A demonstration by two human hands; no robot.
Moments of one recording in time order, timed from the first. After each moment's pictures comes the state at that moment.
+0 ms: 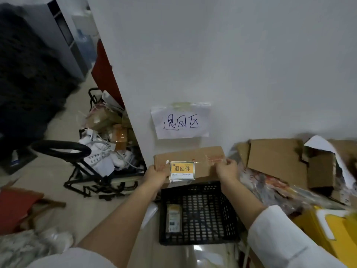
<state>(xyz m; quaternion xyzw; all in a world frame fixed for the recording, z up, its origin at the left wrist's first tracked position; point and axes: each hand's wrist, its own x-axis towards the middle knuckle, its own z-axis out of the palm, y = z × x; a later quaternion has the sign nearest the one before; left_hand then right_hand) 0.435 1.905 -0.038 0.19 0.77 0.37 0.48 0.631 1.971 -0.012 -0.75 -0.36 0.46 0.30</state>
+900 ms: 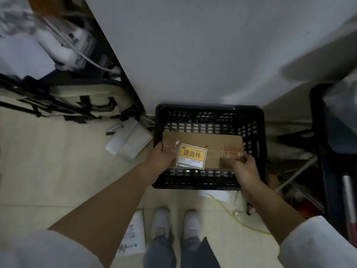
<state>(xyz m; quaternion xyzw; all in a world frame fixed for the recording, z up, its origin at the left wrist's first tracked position) 0.448 1.883 -0.401 0.14 0.74 0.24 0.62 0.661 1.929 -0.391 -0.77 -0.28 0.55 0.15</state>
